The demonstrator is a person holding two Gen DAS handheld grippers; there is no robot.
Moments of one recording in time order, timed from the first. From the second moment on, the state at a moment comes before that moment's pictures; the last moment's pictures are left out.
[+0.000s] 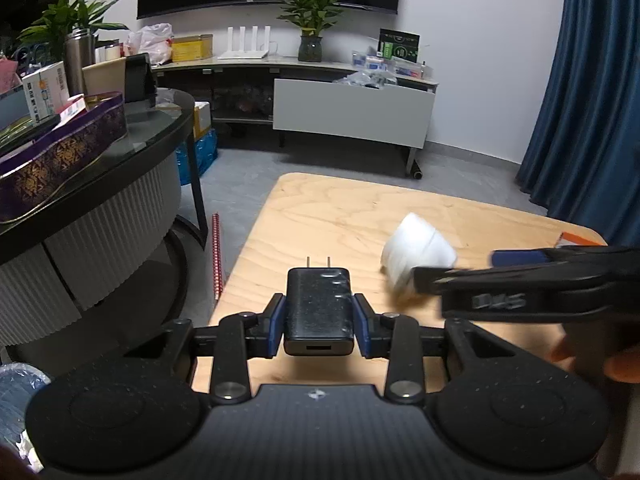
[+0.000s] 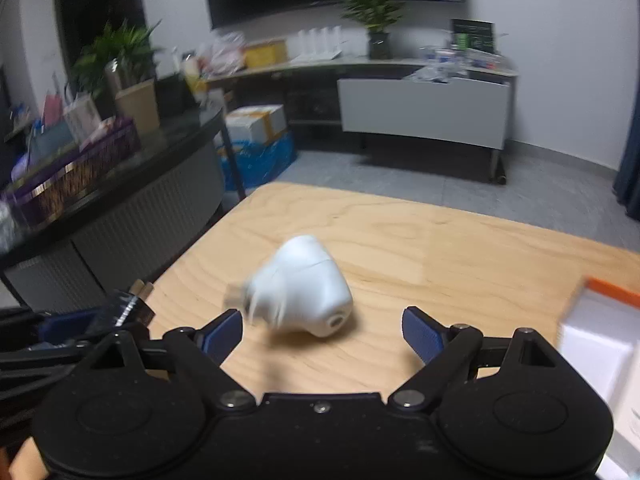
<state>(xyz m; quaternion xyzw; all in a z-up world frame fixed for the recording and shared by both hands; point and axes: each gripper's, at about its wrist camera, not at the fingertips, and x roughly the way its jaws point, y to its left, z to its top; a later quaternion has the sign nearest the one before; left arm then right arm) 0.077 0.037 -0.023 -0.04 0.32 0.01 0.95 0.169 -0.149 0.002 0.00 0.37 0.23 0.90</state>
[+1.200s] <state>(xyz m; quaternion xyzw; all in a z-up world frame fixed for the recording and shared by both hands) 0.035 0.004 0.019 -0.03 0.30 -0.01 0.95 0.061 -0.209 0.085 0.03 0.35 0.18 0.92</state>
